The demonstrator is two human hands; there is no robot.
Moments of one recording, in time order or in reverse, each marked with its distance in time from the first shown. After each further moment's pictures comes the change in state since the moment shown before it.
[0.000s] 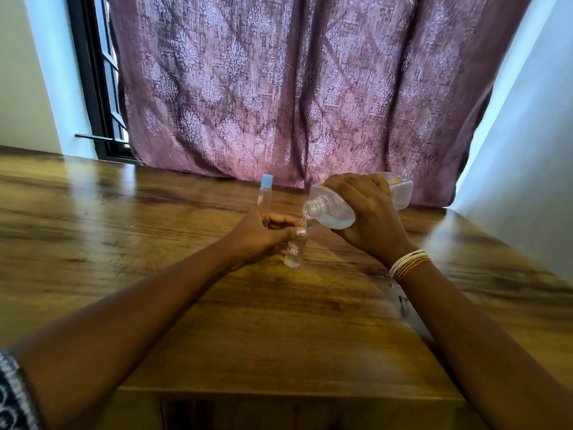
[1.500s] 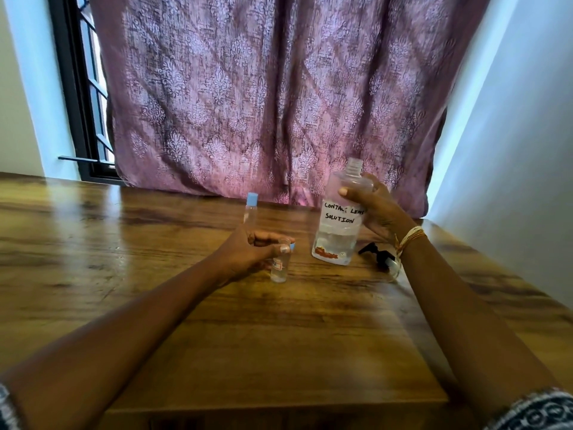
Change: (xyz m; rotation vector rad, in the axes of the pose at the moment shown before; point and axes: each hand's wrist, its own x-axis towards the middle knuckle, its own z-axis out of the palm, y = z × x) left_hand 0.000 -0.002 -0.001 -0.044 -0.034 0.026; right_hand 0.021 0.057 -0.021 1.316 0.002 1.002
